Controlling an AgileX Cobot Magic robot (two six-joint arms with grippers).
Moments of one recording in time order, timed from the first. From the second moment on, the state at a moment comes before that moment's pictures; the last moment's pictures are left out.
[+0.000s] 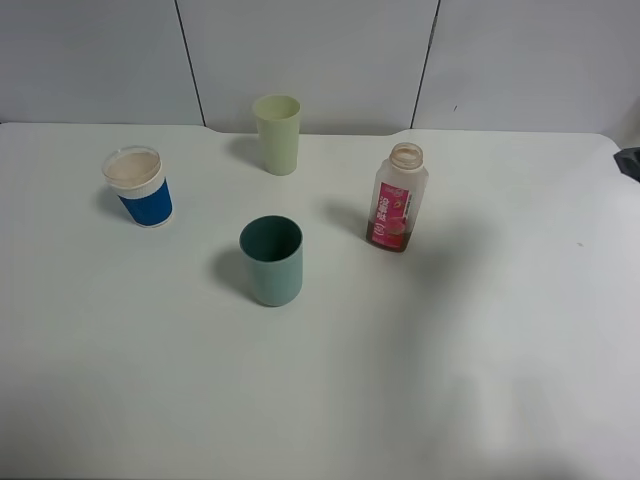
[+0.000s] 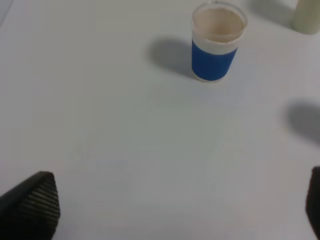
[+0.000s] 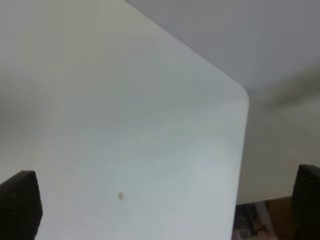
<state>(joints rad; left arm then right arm) -0.03 -0.01 -0.51 0.02 1.06 -0.06 0.00 0.94 -0.61 -0.28 0.31 -0.39</state>
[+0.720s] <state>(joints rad) -0.03 -0.01 -0.51 0.02 1.06 -0.06 0.00 1.29 -0.61 -0.28 0.02 -0.39</state>
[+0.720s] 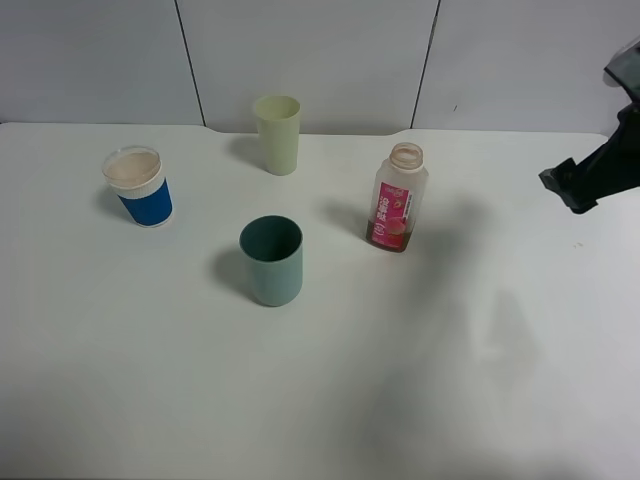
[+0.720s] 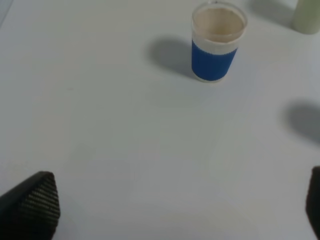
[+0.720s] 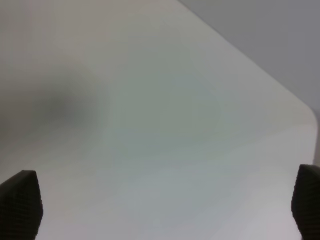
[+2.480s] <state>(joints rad) -0.03 -0.01 -0.51 0.02 1.06 -0.06 0.11 1.55 -0.61 -0.52 -0.22 0.03</state>
